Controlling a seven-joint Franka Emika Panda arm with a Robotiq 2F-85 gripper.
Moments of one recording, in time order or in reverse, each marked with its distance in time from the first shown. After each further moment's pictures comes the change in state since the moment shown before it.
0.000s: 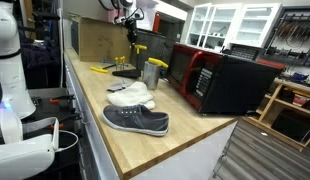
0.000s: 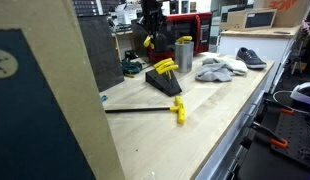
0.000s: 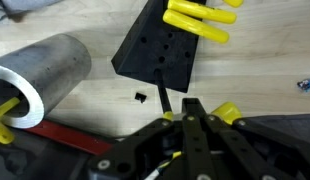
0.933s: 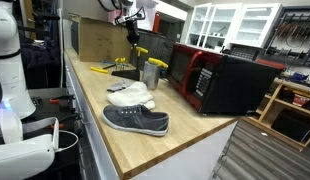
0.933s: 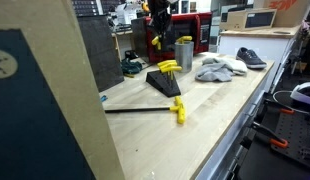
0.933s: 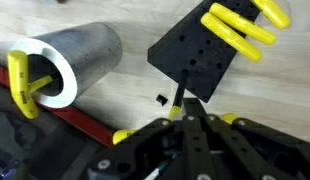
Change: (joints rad) arm -0.007 -0.028 -0.018 -0.038 -0.093 -0.043 -0.156
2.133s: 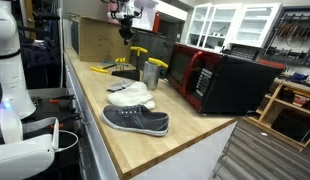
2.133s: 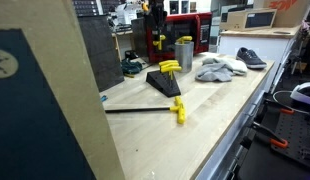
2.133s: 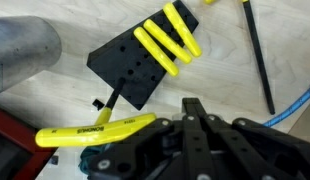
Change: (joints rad) arm -0.005 -0.053 0.037 -0.008 0.294 -0.027 -0.315
